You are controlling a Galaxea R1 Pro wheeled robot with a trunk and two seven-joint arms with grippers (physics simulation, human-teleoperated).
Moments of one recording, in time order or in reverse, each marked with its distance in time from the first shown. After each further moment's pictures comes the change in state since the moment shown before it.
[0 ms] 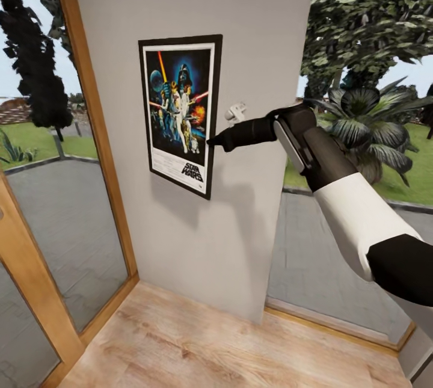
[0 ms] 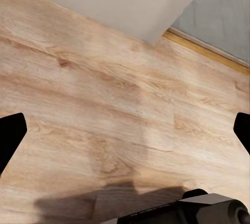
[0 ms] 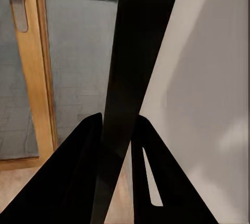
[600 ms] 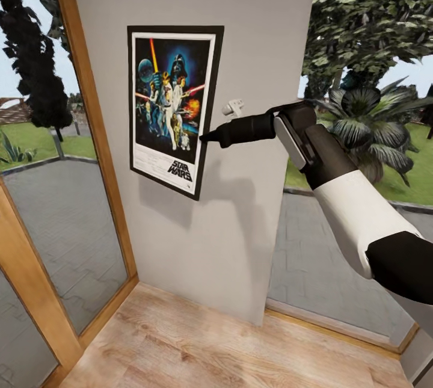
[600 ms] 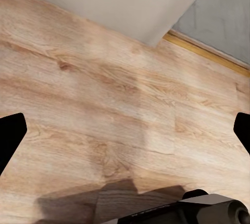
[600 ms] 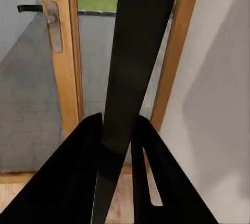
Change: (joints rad) left arm 0.000 0.000 0.000 -0.001 0.000 -0.001 0.000; right arm -0.014 0.004 -0.001 0.015 -0.122 -0.003 0.036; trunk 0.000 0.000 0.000
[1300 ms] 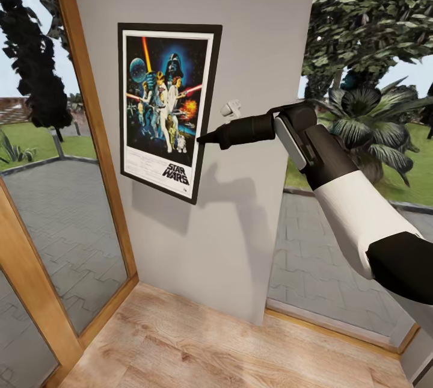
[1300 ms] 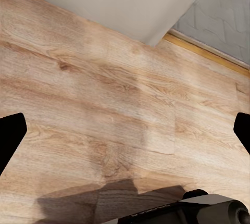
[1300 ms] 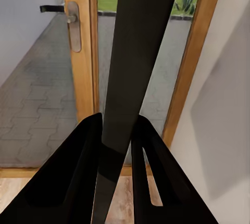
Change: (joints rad) left arm 0.000 0.000 0.000 0.000 0.000 0.000 0.000; right arm 0.002 -0.003 0.002 -0.002 -0.006 -0.006 0.073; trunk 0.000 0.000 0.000
